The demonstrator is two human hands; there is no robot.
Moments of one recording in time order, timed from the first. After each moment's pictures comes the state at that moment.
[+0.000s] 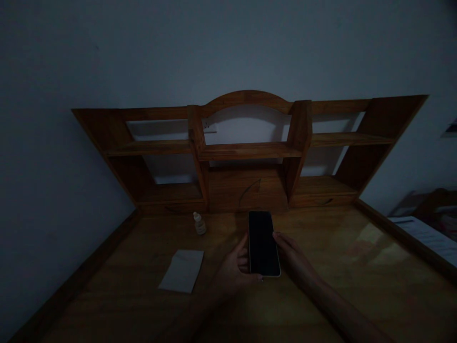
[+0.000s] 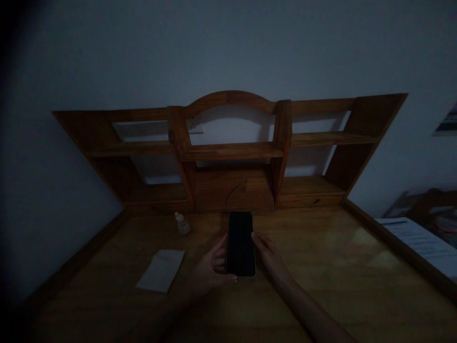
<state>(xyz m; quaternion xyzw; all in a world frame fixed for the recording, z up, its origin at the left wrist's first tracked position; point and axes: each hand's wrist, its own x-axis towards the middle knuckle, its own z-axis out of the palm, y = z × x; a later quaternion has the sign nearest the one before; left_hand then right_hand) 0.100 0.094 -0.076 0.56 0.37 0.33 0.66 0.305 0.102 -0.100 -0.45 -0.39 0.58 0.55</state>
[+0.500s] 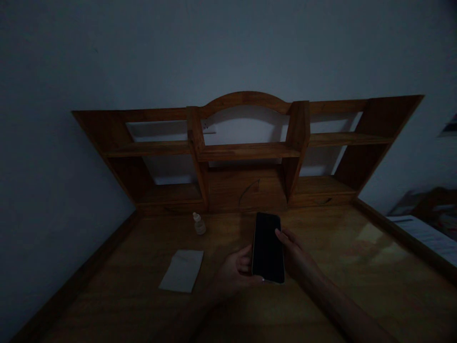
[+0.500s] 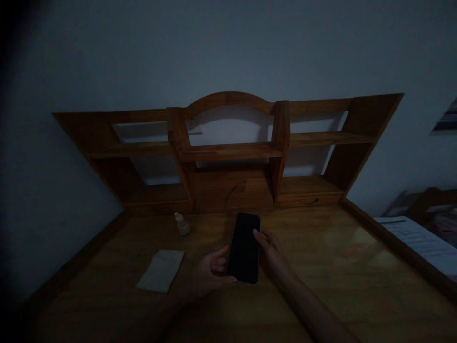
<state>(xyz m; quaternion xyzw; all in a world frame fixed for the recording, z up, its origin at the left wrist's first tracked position) 0.100 0.091 -0.070 0.55 0.36 0.29 0.70 0.306 0.101 -0.082 -0.46 -0.33 0.58 0.59</state>
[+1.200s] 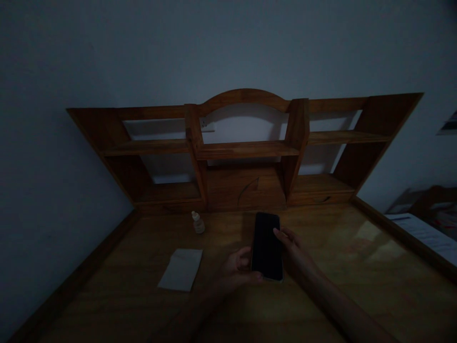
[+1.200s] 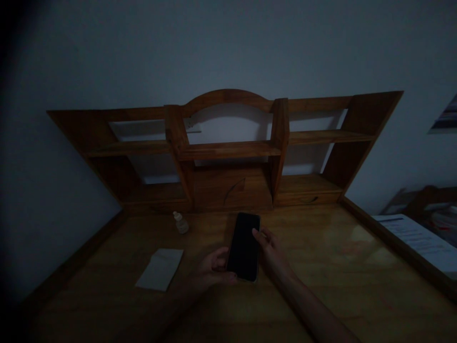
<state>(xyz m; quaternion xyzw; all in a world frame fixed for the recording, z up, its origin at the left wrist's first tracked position) 0.105 0.091 -0.079 0.47 0.35 0.31 0.75 0.307 0.104 -0.091 -0.48 -0.29 0.56 0.61</state>
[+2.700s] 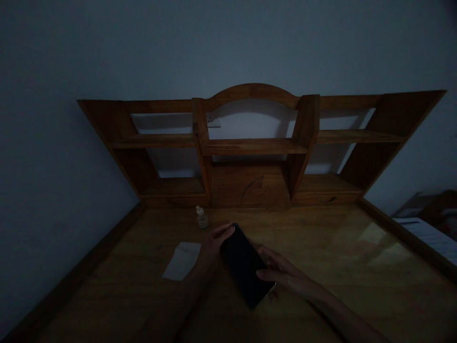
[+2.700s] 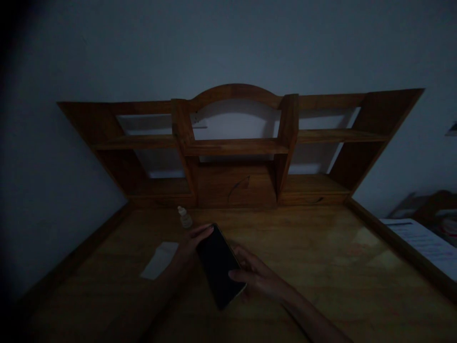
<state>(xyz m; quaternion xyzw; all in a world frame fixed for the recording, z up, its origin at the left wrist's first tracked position) 0.069 0.136 -0.077 0.40 0.47 0.51 0.60 0.292 0.069 -0.083 -0.34 -0.56 0.69 0.32</state>
